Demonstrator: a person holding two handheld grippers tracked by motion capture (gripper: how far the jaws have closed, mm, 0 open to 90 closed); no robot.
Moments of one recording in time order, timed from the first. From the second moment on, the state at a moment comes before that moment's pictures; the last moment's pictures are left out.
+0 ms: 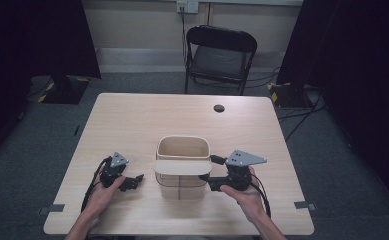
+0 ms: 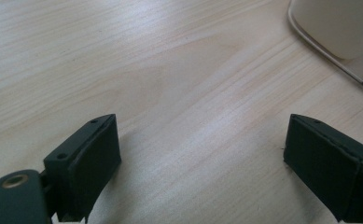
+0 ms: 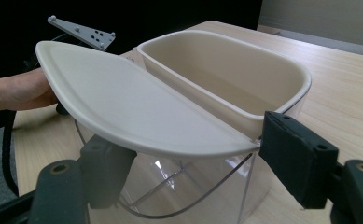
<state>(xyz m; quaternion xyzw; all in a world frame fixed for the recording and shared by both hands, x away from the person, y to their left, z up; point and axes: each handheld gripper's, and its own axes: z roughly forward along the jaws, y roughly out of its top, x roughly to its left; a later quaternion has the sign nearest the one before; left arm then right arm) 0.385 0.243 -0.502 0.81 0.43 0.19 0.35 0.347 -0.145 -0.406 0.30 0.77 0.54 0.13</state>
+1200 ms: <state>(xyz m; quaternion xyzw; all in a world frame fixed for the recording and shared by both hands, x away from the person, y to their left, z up) 0.385 0.243 -0.502 0.81 0.43 0.19 0.35 0.354 -0.143 -0.402 0.29 0.77 0.56 0.11</state>
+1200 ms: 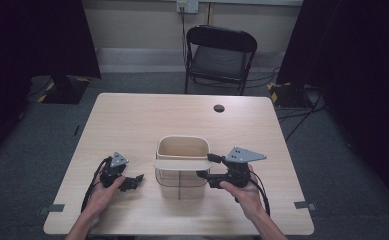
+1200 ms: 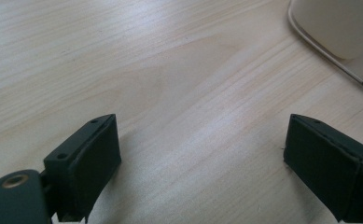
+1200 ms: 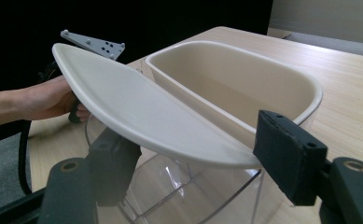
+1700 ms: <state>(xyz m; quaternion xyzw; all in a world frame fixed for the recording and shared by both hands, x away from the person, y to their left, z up) 0.384 0.243 -0.502 0.81 0.43 0.19 0.35 0.357 -0.136 -0.398 0.28 0.77 0.56 0.10</state>
